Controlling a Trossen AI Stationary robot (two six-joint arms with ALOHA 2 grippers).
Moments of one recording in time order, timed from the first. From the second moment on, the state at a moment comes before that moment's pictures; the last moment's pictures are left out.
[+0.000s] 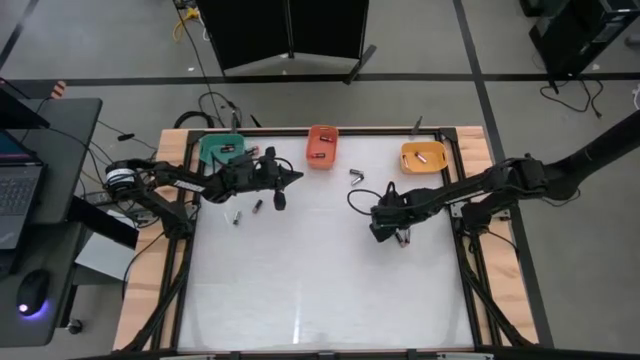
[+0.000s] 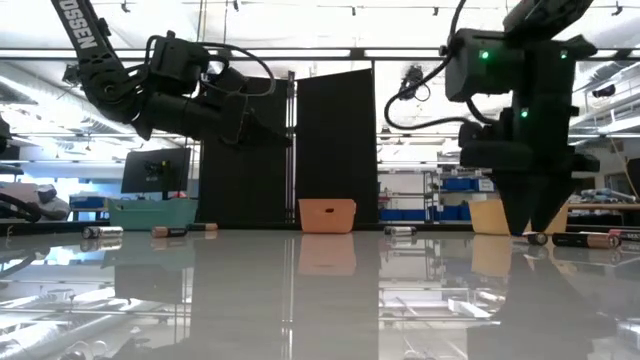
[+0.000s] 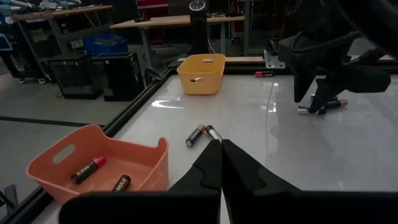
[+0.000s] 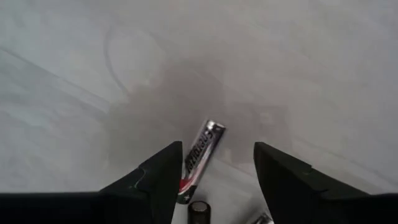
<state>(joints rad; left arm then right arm) 0.39 1.49 0.42 0.94 0.14 0.10 0.06 1.50 0.75 -0.76 0.16 1.15</state>
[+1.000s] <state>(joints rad) 0.39 1.49 0.42 0.94 0.13 0.07 -0.29 1.49 0.96 -0.94 0.30 0.63</state>
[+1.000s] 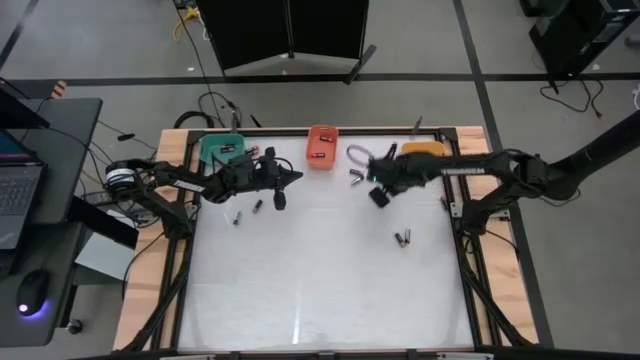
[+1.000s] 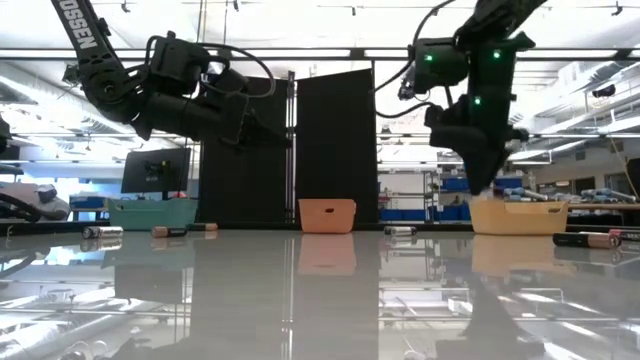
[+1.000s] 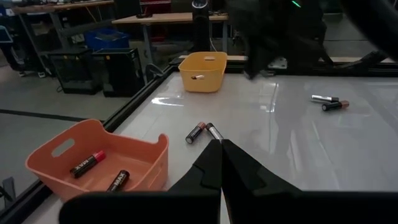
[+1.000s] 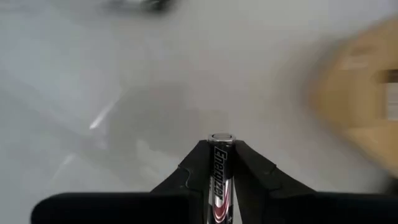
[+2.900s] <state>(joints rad) 0.31 1.49 0.42 0.86 0.10 0.01 -0.74 1.55 1.06 -0.82 0.22 0.16</state>
